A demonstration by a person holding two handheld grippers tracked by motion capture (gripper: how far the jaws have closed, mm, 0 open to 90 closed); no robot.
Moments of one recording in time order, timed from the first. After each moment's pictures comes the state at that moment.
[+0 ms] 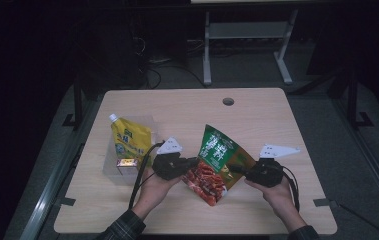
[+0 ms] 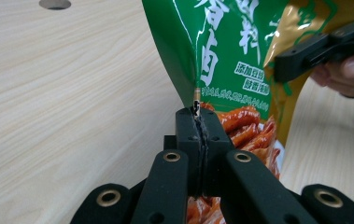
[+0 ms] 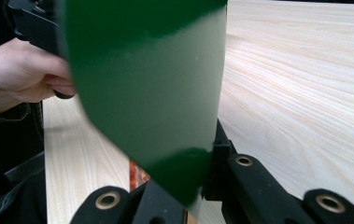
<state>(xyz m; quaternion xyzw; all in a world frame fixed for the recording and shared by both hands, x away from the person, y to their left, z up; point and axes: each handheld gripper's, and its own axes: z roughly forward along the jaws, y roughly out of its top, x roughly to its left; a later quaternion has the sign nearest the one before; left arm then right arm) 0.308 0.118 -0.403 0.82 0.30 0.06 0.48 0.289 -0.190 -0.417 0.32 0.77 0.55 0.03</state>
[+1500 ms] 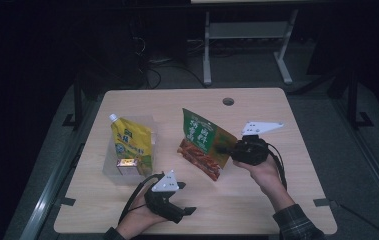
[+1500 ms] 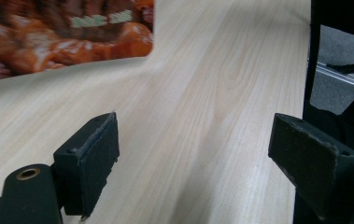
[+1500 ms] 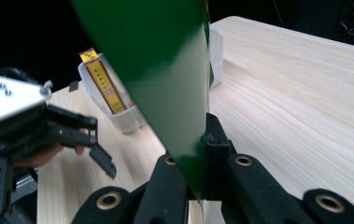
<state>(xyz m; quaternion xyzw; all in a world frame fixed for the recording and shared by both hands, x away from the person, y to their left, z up) 0.246 0.138 -0.441 0.88 0.19 0.03 0.43 0.326 -0.149 -0.368 0.29 0.79 0.54 0.05</state>
